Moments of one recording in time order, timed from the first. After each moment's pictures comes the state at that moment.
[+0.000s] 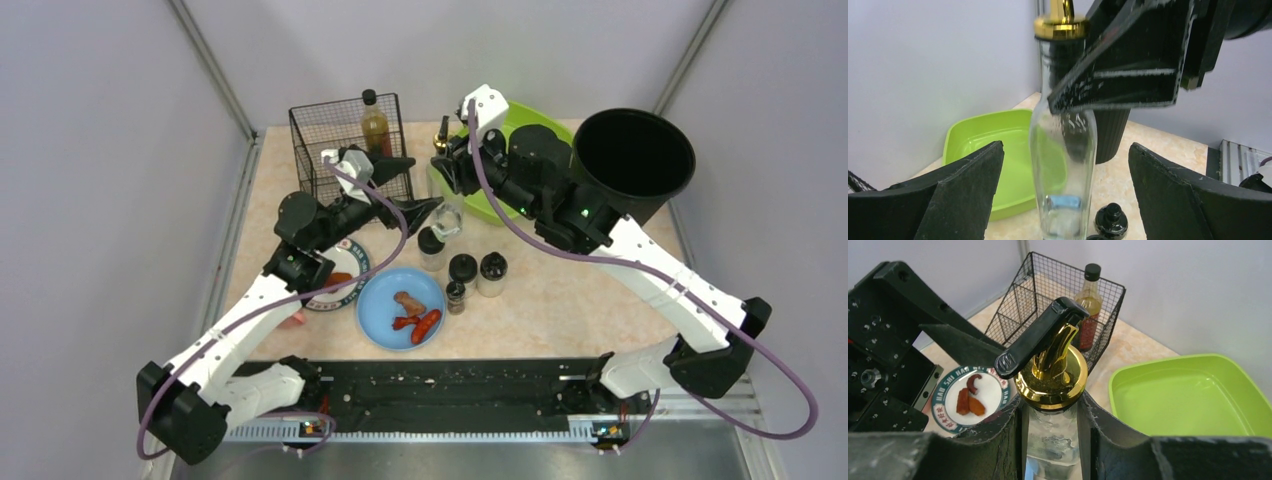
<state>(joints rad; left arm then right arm) -0.54 1.03 0.88 0.46 0.48 -0.15 0.89 1.35 1.61 -0.35 0.18 -0.02</state>
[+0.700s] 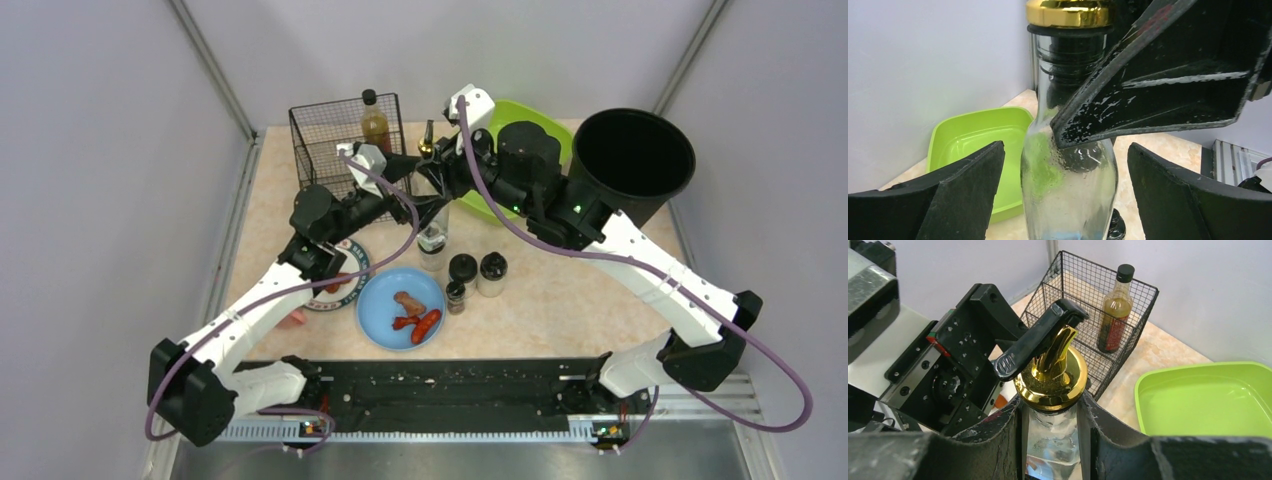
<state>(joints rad) -0.55 1.13 0.90 0.55 0.50 -0.18 0.93 1.40 1.67 -0.39 0.10 0.03</state>
